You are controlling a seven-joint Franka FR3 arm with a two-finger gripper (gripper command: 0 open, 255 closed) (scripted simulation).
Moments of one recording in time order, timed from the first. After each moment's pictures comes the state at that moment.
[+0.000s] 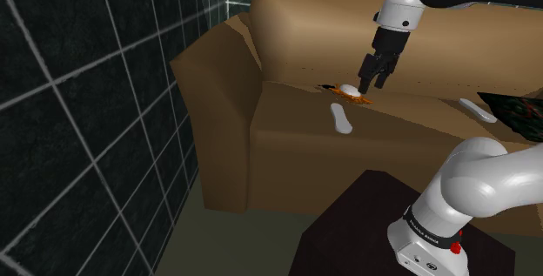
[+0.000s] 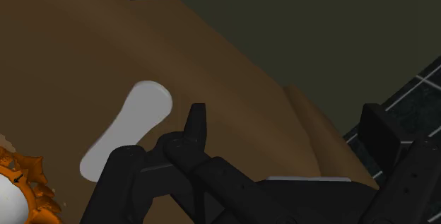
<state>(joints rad) 0.02 -0.81 -0.02 -2.38 0.05 1.56 0.07</state>
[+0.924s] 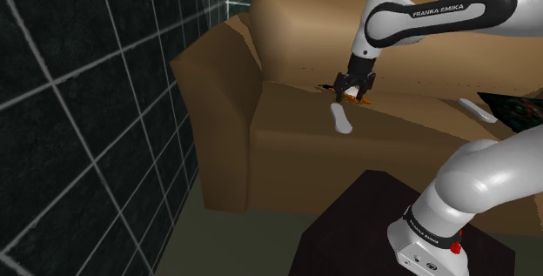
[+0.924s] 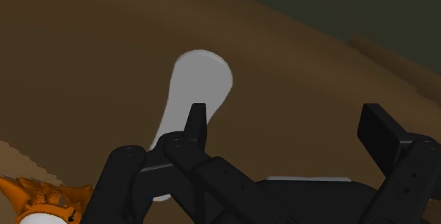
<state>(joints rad) -0.12 -0.52 -0.07 -2.45 -0.01 1.92 0.19</state>
